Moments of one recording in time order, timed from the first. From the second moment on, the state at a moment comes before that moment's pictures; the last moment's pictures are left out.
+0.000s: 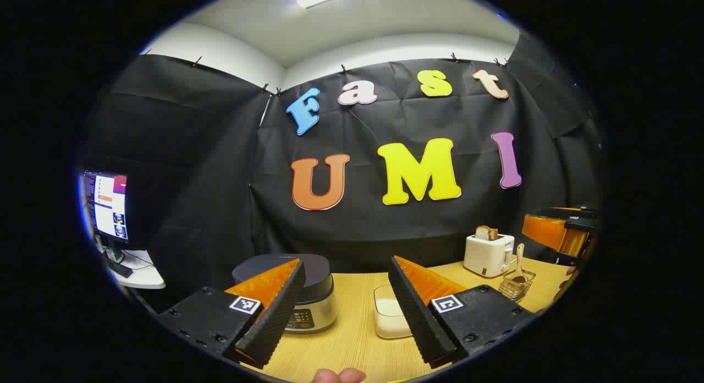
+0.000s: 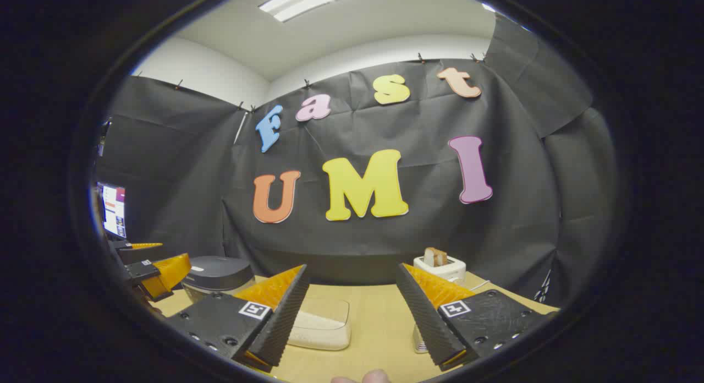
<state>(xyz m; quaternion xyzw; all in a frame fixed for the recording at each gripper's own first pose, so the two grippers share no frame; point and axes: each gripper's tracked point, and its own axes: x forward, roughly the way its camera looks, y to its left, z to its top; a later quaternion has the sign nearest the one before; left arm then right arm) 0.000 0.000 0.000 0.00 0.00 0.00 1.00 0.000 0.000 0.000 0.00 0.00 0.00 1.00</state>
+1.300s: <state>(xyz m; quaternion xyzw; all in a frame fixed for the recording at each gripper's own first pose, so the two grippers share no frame) 0.067 0.078 0.030 0.05 0.05 0.02 1.00 0.011 -0.028 -0.011 0.00 -0.01 0.00 1.00</state>
